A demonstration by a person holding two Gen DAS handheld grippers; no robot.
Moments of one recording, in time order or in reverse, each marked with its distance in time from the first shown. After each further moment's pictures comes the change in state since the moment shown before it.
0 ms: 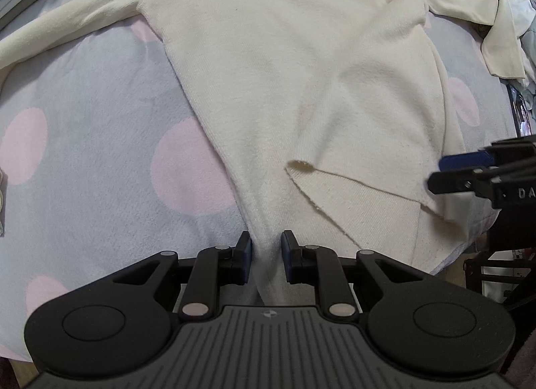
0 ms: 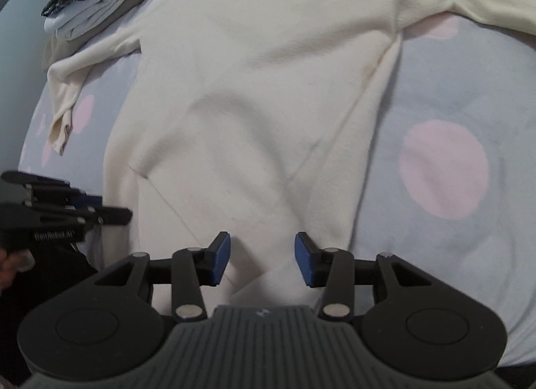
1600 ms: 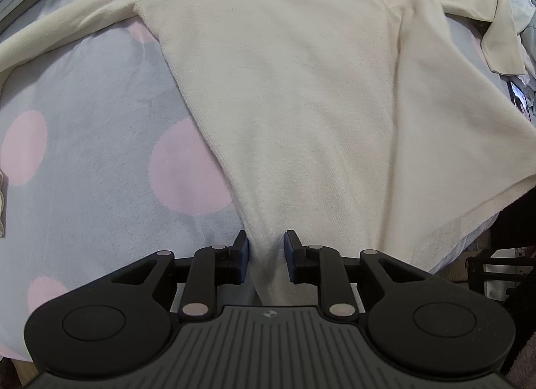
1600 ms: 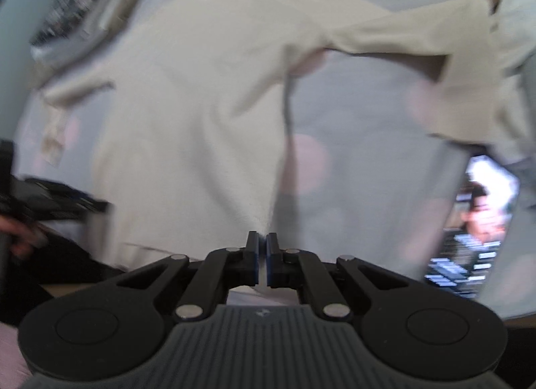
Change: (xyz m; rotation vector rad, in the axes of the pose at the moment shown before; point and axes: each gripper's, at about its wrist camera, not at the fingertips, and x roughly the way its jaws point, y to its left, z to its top) left arm 0.001 -0.001 0.003 0.009 0.005 0.011; right arm -0.130 -0.069 -0.011 0.015 0.001 -0.165
